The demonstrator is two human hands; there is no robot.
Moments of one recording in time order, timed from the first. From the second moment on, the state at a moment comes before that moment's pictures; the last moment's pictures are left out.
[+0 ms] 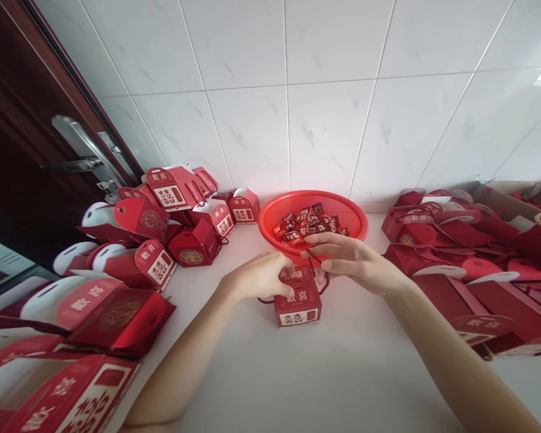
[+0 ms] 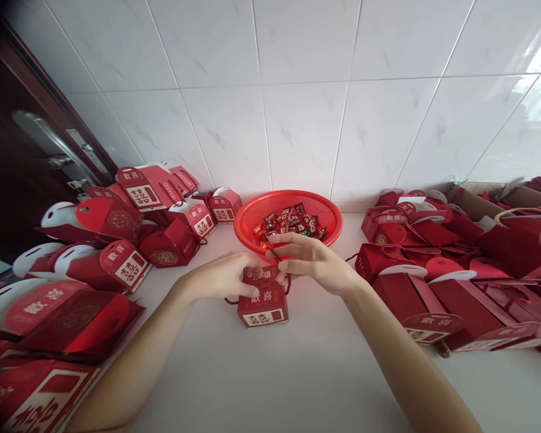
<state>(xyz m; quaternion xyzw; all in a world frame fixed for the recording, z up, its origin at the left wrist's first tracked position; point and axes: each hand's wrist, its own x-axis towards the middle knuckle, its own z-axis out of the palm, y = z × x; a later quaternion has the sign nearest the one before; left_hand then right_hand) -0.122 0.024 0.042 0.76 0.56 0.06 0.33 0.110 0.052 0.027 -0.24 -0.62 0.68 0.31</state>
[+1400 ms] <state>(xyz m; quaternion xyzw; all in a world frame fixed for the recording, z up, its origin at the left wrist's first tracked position) -0.106 -0.014 0.067 0.67 0.38 0.35 0.54 0.093 0.014 0.044 -0.28 -0.62 0.62 0.39</state>
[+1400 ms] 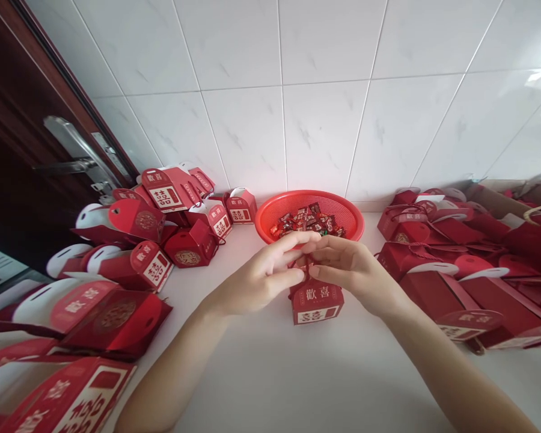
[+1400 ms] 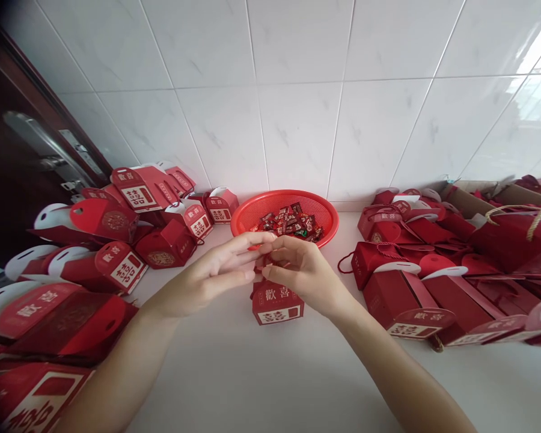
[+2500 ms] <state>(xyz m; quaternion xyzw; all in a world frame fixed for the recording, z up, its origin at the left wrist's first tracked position) -0.090 0.013 0.023 0.79 0.54 0.12 0.26 0.088 0.011 0.042 -0.47 -0.84 0.14 0.23</state>
